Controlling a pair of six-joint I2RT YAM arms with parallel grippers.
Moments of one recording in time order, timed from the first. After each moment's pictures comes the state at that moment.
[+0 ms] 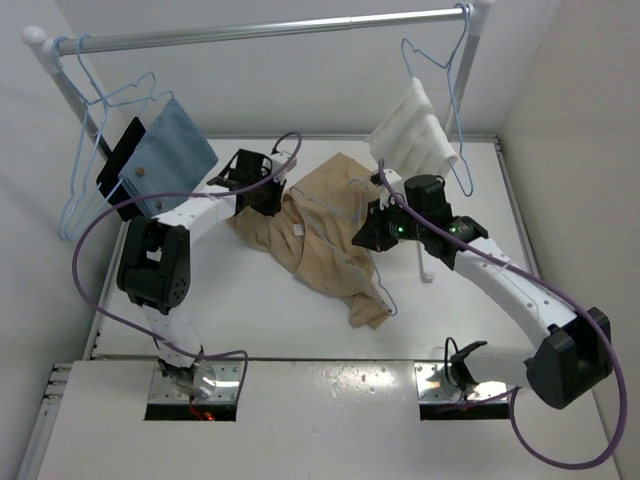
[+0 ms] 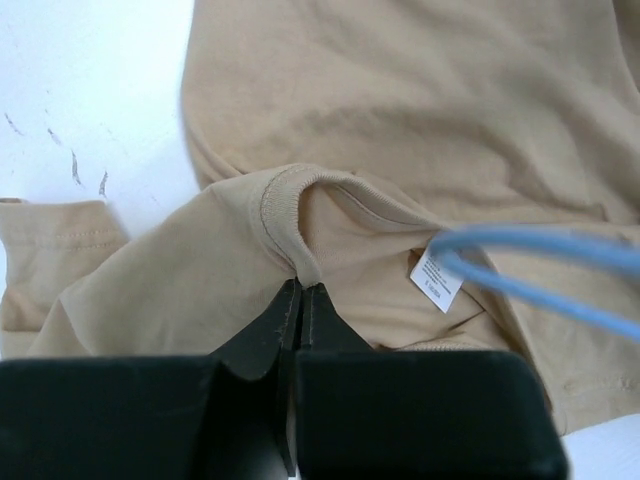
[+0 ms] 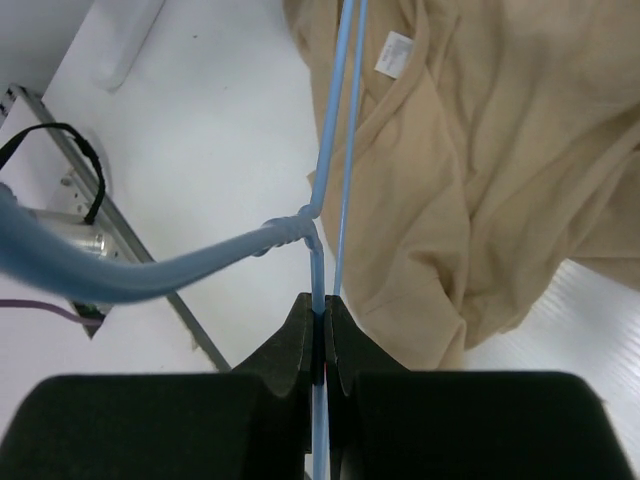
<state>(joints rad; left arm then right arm) -0.29 1.81 1.30 -0.29 0.23 0.17 0.46 1.25 0.96 -0.34 -0.46 0.19</state>
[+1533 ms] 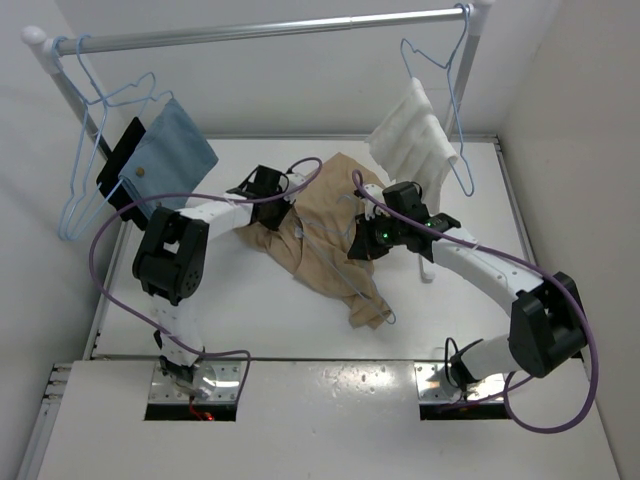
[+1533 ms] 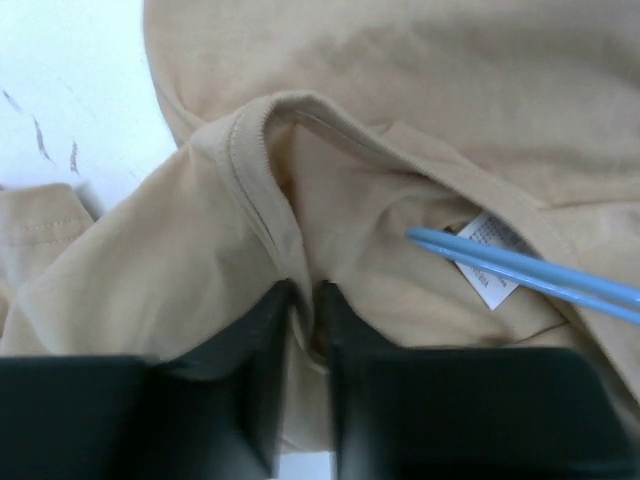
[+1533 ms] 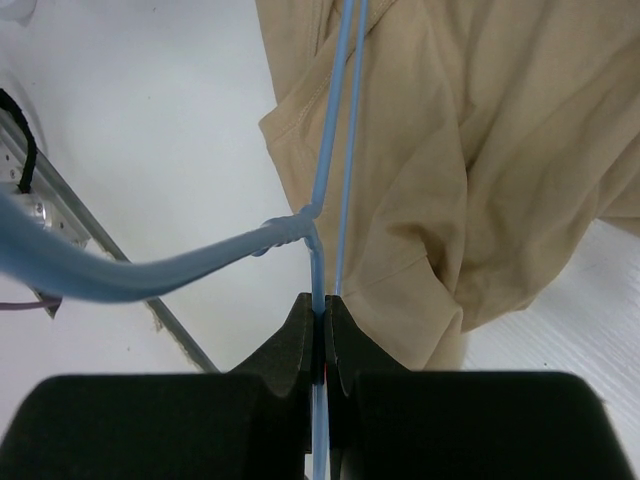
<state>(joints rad) -0.37 1.91 1.26 -0.25 0.03 0.28 0.50 1.42 0.94 -0.35 -0.44 0.17</state>
